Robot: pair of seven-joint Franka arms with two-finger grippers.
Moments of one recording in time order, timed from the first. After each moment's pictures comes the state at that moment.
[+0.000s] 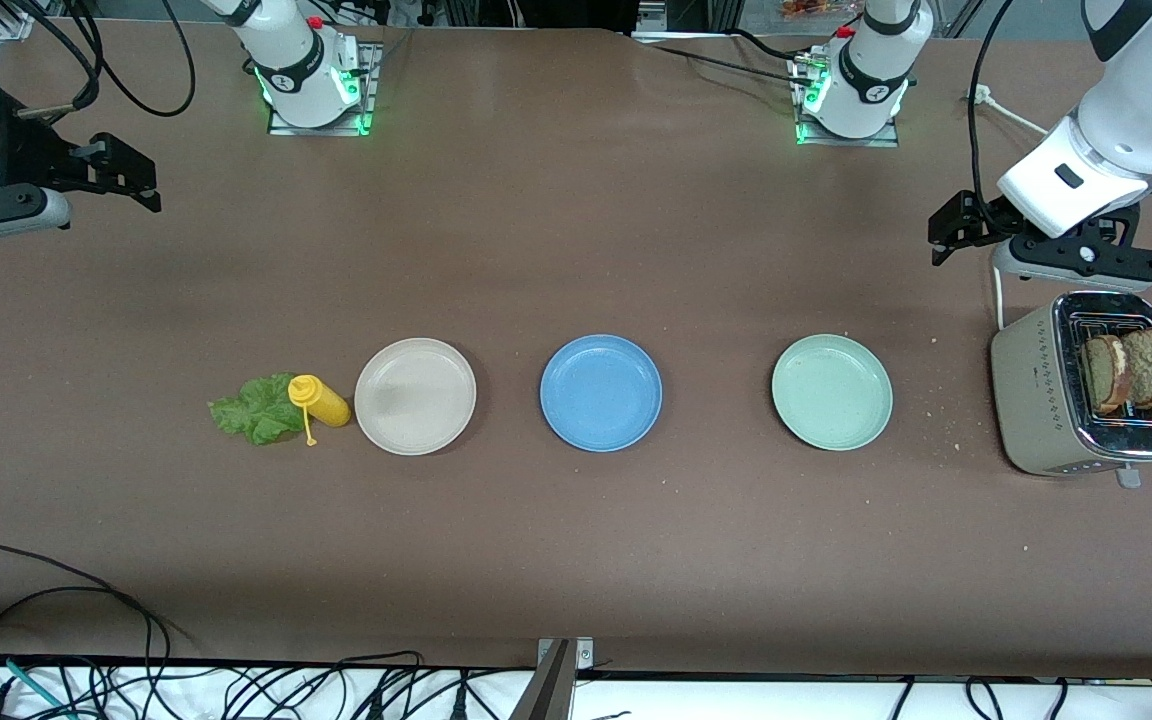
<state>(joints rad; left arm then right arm) -0.05 -0.03 -0.11 -1.72 0.03 1.70 0.02 0.11 0.01 -0.01 -1.54 0.00 1.46 -0.12</state>
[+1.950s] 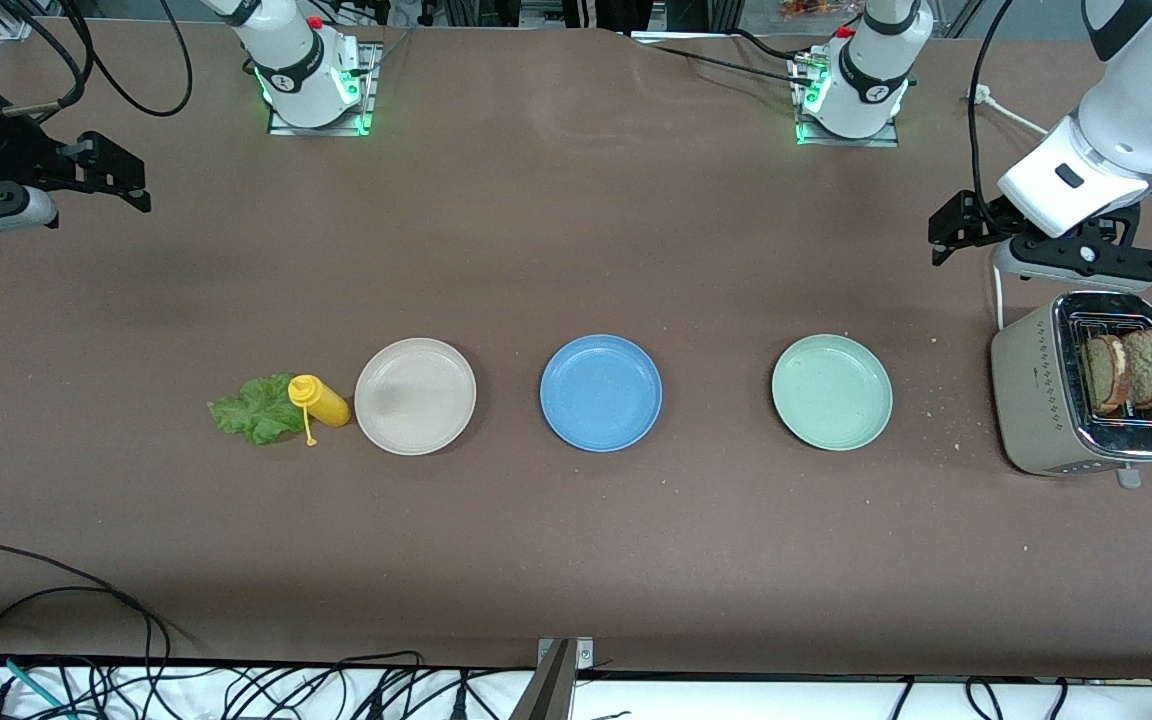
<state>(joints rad) -0.05 -0.03 -0.11 -1.72 0.03 1.70 0.02 0.11 0.01 -0.02 -1.53 0.00 1.46 -0.12</state>
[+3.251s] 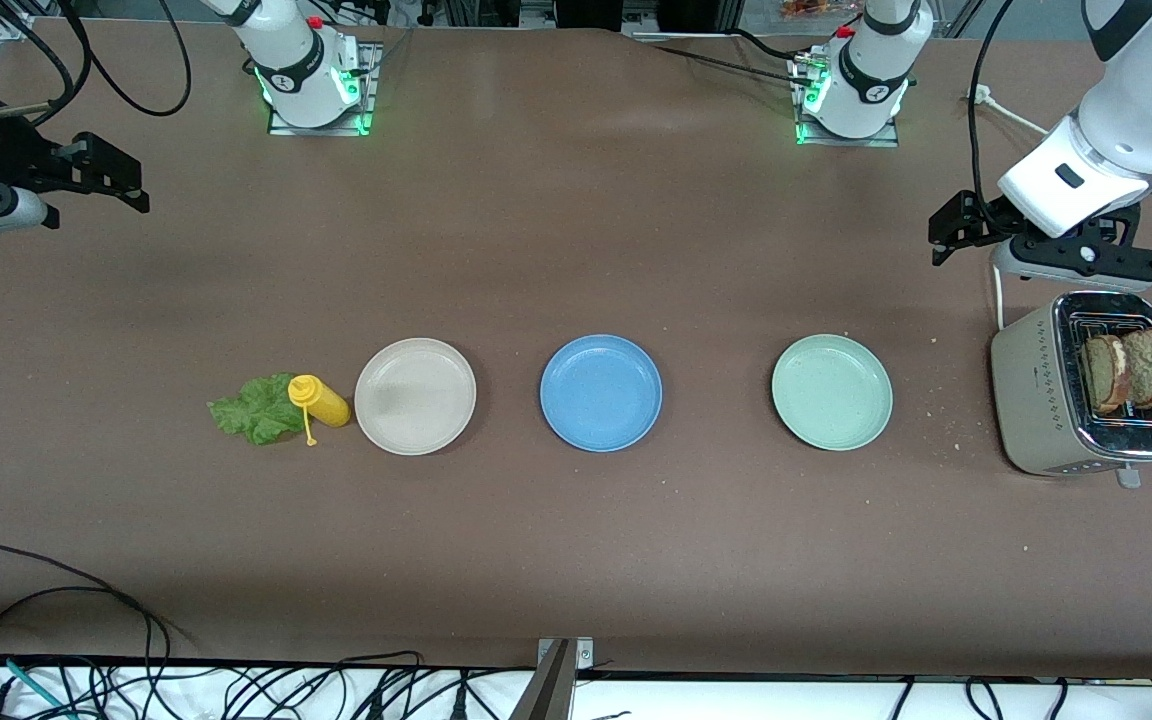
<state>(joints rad) -0.05 -0.03 -0.11 -1.72 0.03 1.70 0.02 0.11 0.01 -0.03 -1.52 0.03 1.46 -0.12</state>
